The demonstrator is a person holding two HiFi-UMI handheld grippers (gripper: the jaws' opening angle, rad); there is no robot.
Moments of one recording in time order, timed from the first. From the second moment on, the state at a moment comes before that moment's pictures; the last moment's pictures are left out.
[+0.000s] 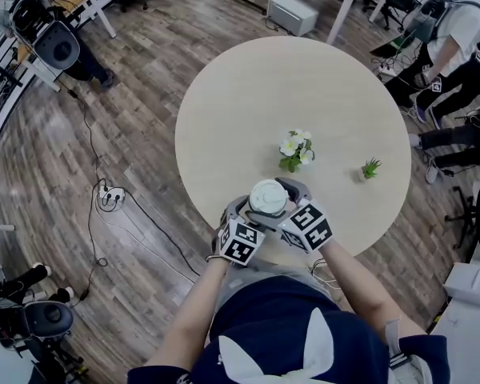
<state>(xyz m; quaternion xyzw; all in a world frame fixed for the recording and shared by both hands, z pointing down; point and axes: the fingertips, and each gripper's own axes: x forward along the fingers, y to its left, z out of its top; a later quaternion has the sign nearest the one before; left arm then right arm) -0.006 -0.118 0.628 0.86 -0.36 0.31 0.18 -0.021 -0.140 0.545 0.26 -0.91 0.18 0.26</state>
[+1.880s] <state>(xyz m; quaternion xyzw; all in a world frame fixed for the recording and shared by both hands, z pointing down) -0.006 -0.121 0.632 0.86 -0.35 0.32 0.18 0.010 -0.150 0.495 0.32 -0.90 0.27 0.14</state>
